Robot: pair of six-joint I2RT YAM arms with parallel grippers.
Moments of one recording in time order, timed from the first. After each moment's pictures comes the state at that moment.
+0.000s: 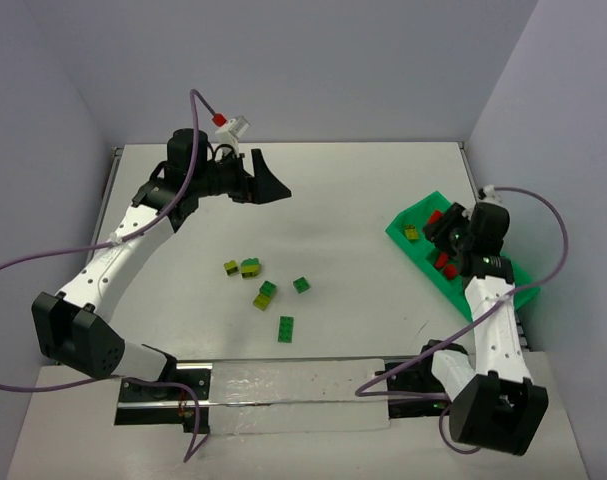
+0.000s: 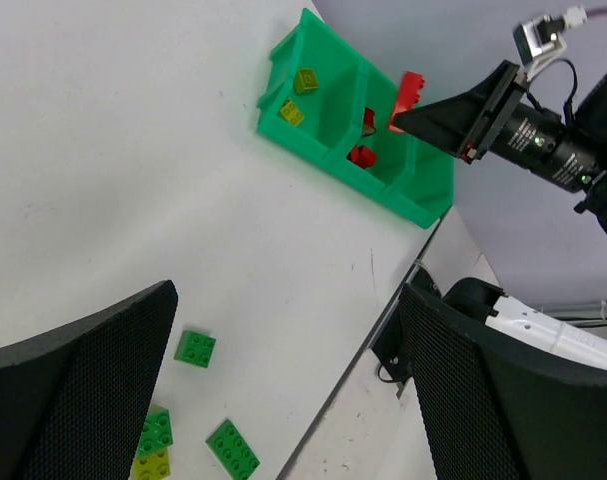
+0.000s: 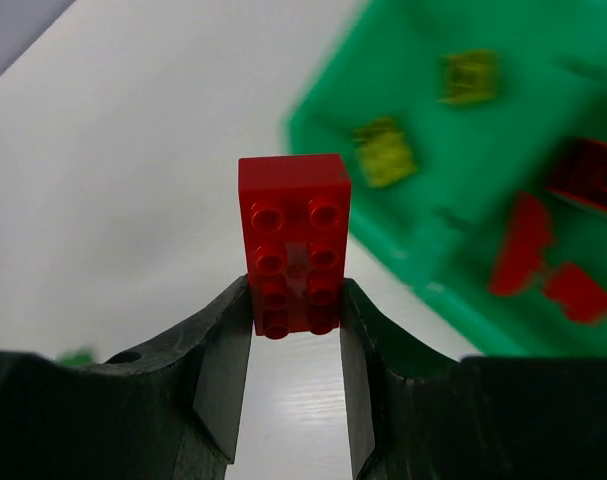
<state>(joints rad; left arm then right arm) -0.43 1.42 1.38 -0.35 0.62 -0.47 -0.23 0.94 0.74 -0.37 -0.23 0.45</state>
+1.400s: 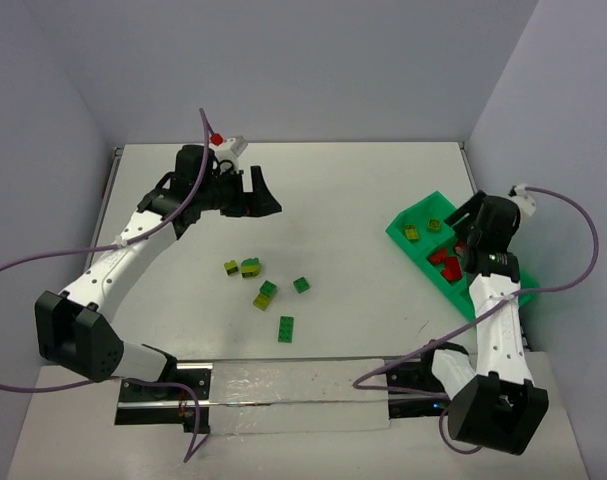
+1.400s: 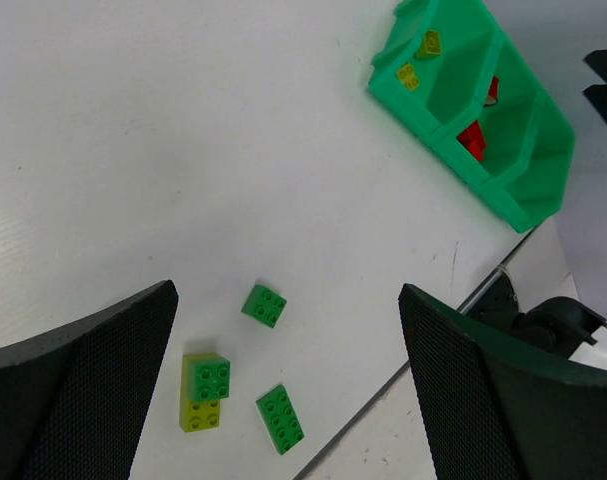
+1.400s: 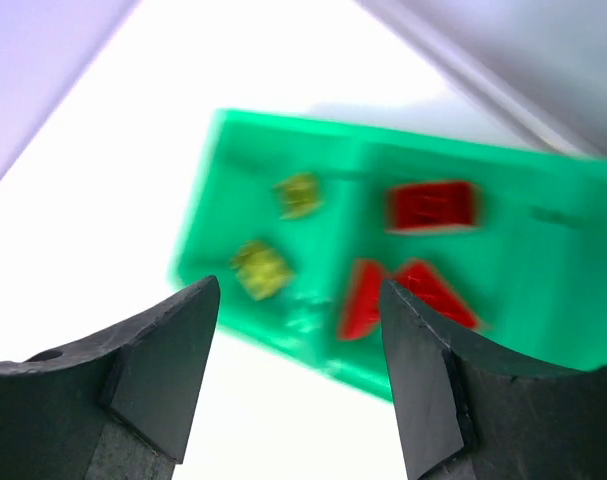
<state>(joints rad) -0.43 1.41 1.28 -0.45 0.42 -0.41 -0.27 0.94 0.79 -0.34 0.15 0.54</state>
